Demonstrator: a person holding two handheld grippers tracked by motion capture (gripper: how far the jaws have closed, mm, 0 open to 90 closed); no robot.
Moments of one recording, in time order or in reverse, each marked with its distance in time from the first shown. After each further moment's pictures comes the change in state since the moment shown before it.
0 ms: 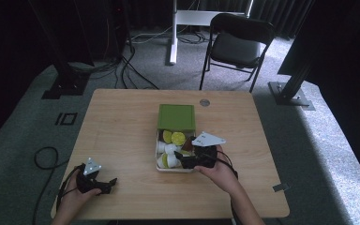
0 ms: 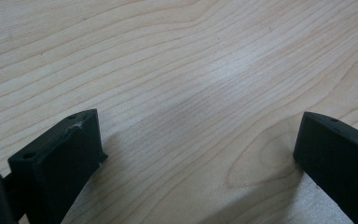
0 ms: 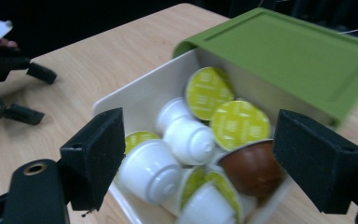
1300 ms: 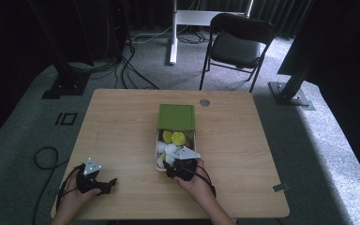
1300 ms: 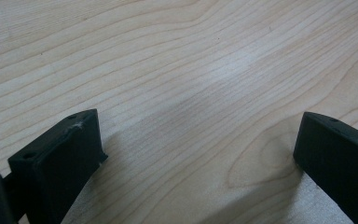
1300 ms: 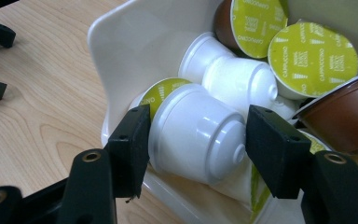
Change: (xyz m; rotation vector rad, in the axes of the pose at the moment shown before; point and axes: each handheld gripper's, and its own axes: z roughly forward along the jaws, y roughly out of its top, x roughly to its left) left arm 0.000 0.000 0.000 0.000 0.000 0.000; right arm 0.049 -0.037 0.053 0.125 -0.124 0.080
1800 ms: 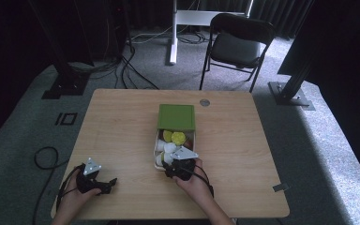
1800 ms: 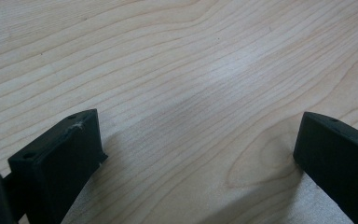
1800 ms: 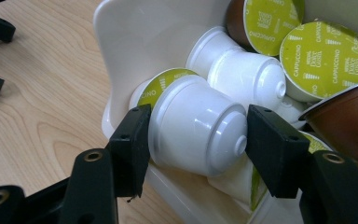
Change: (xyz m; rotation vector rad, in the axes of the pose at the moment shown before) left arm 0.000 0.000 0.000 0.000 0.000 0.001; right arm 0.000 -0.001 0.006 -0.002 0.012 -0.024
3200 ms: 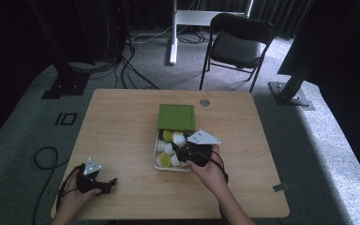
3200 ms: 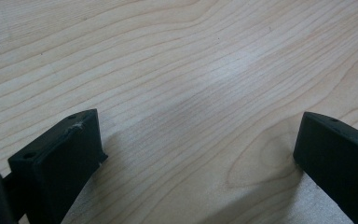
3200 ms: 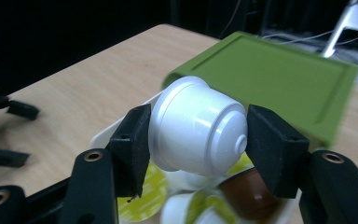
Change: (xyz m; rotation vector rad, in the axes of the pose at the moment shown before) left arm 0.000 0.000 0.000 -0.002 0.000 -0.002; right arm -0.039 0.049 -0.058 -0.188 0.005 0.025
